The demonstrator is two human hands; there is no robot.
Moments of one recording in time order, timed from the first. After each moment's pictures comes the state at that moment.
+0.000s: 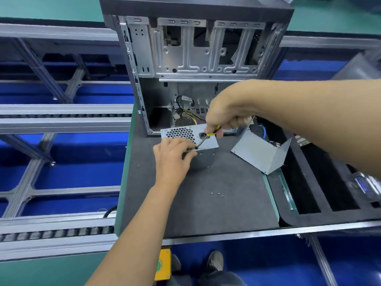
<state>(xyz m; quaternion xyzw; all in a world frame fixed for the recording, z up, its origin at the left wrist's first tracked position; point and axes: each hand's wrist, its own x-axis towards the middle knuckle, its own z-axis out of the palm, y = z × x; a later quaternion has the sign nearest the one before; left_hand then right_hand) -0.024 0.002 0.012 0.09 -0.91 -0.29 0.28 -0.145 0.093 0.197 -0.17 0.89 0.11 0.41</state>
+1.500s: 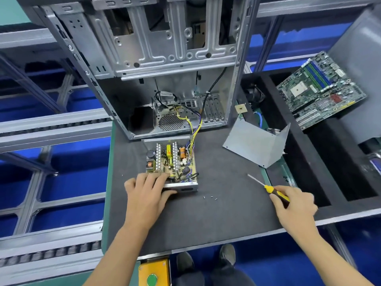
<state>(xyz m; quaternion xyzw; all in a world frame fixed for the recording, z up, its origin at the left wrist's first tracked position) 0.027 -0.014 -0.054 -0.01 -0.97 0.00 0.22 -0.043 0.358 -0.063 0.08 0.97 -0.21 0.04</state>
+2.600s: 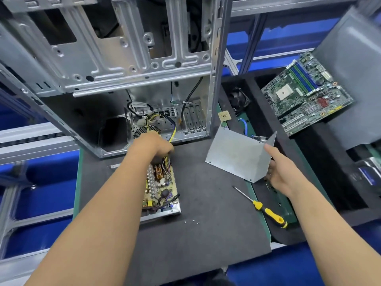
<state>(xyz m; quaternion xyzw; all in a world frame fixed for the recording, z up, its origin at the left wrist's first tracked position) -0.206 0.009 0.004 0.26 -0.90 -0.17 -0.30 -0.193 0.353 -0.037 0.26 0.65 -0.68 0.22</state>
